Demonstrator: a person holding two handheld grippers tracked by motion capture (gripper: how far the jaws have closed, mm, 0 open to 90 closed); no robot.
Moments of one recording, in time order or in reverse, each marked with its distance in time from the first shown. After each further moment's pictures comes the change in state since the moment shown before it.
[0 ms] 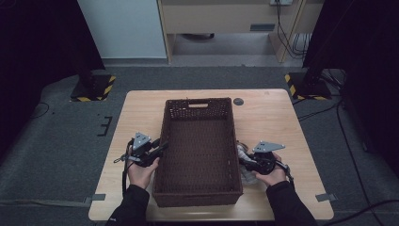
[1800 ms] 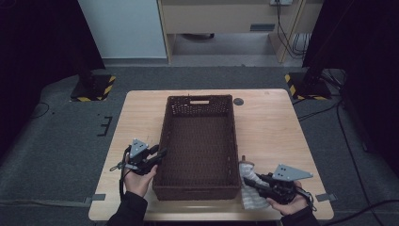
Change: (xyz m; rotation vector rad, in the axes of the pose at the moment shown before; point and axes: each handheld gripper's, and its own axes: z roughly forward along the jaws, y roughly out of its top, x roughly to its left) left arm -0.009 -0.010 -0.022 0.013 0.003 -0.010; right arm 0.063 -0.025 -0.081 -0.135 0.106 -0.011
